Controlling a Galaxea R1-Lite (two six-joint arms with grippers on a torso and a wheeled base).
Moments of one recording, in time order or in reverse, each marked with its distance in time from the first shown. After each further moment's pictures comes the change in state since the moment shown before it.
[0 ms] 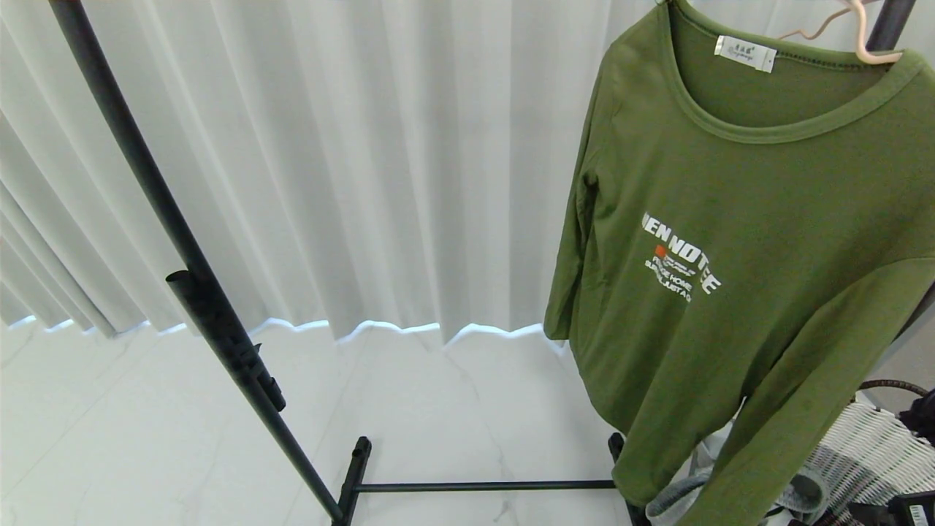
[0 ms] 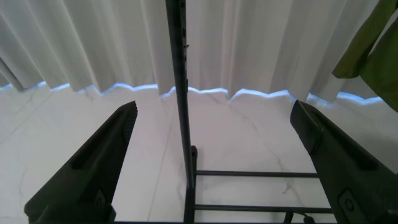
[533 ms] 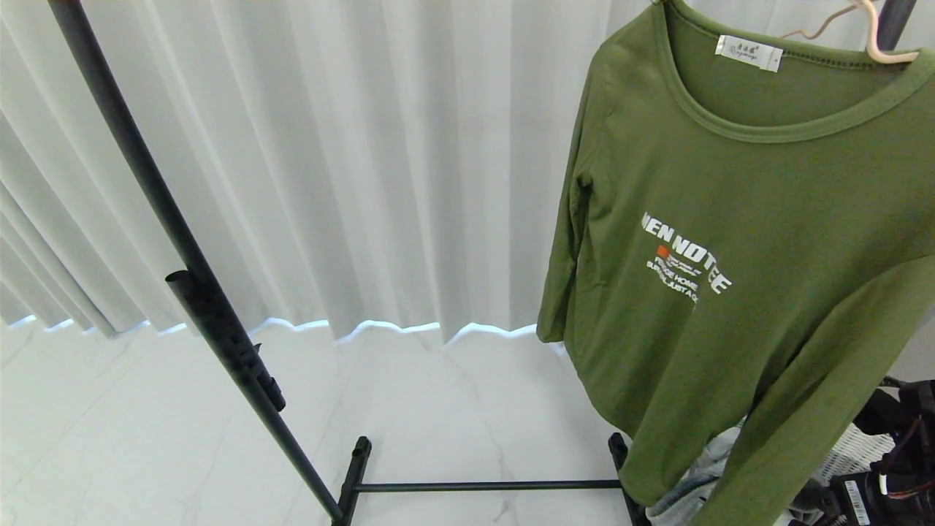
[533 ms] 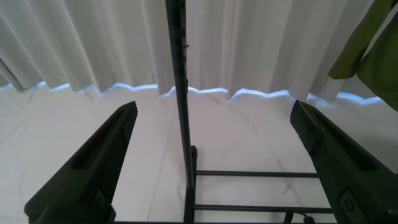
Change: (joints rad) left arm 0.000 0.000 0.000 0.000 0.000 0.000; right arm -0.006 0.372 0.002 -0.298 0.019 -0.004
